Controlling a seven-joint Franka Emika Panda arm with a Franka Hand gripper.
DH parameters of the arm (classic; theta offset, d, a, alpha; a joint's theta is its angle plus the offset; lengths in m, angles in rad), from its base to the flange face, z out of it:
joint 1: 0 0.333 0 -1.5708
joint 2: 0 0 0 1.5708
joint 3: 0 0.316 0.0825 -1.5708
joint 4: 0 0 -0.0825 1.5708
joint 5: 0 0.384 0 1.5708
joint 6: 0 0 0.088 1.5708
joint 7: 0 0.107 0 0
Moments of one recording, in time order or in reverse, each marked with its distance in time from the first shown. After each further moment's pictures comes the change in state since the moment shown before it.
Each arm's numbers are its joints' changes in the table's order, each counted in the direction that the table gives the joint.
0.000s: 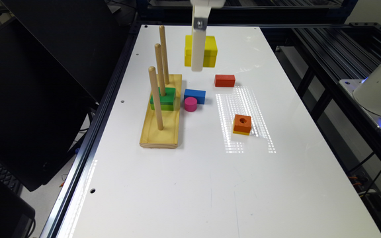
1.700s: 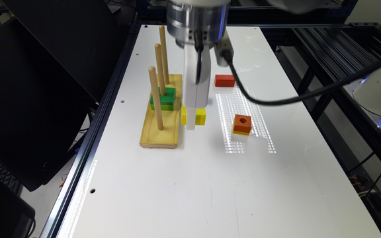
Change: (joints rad) arm 0.044 0.291 -0.045 0.066 -0.253 0.280 0.171
